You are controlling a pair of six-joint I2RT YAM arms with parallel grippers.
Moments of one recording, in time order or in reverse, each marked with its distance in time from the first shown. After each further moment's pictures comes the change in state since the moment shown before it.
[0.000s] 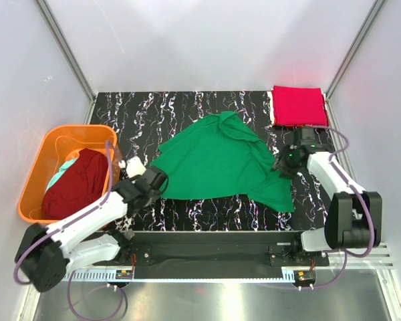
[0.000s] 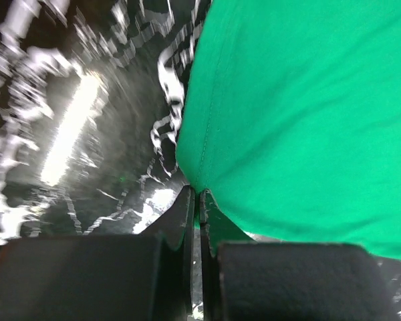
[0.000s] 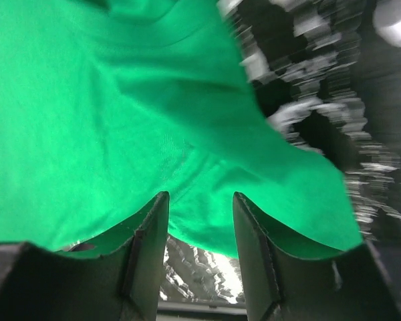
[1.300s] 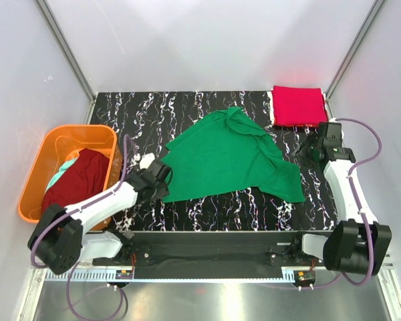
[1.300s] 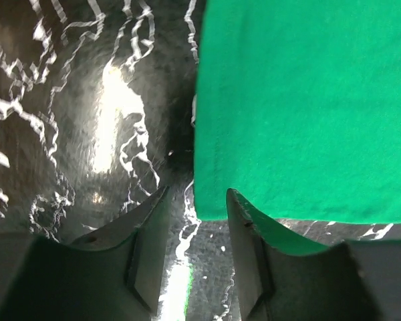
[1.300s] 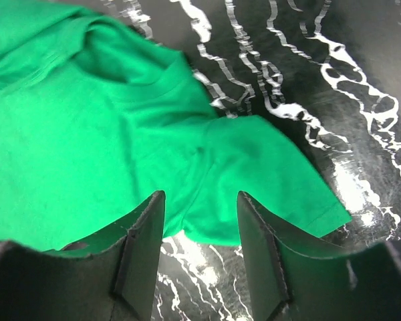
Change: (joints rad) left arm 0.068 0.176 0.039 0.134 0.153 0.305; right arm -0.138 -0.147 0.056 0.006 0.109 0.026
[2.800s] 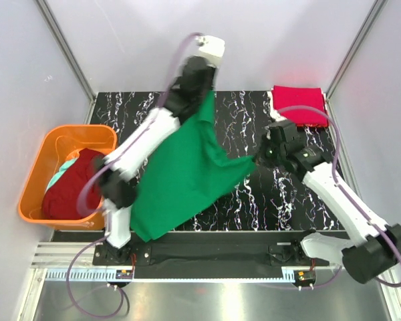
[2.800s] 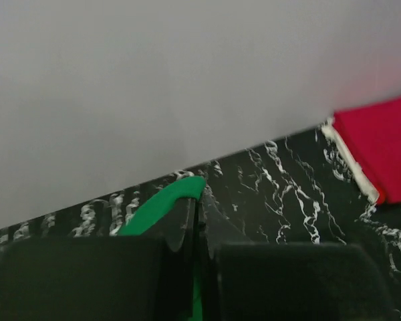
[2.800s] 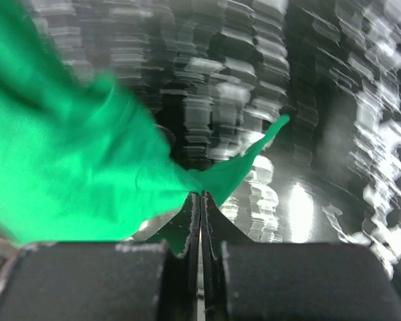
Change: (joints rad) left arm -0.047 0.627 1.372 0.316 -0.076 0.948; right arm 0.609 -0.071 0.152 -0.091 0.038 -0.026
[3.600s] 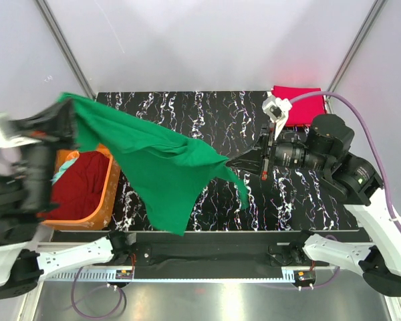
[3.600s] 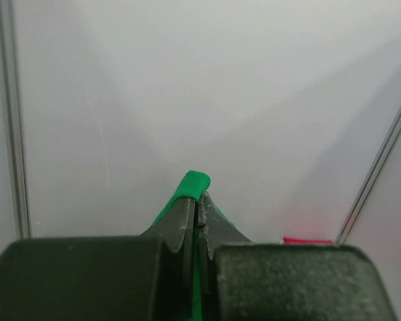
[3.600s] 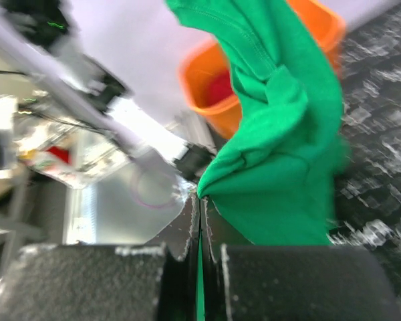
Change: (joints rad) left arm -0.375 -1.156 -0.544 0.093 -0.362 0.182; right arm 0.272 -0.160 0.390 0.079 -0.577 -0.161
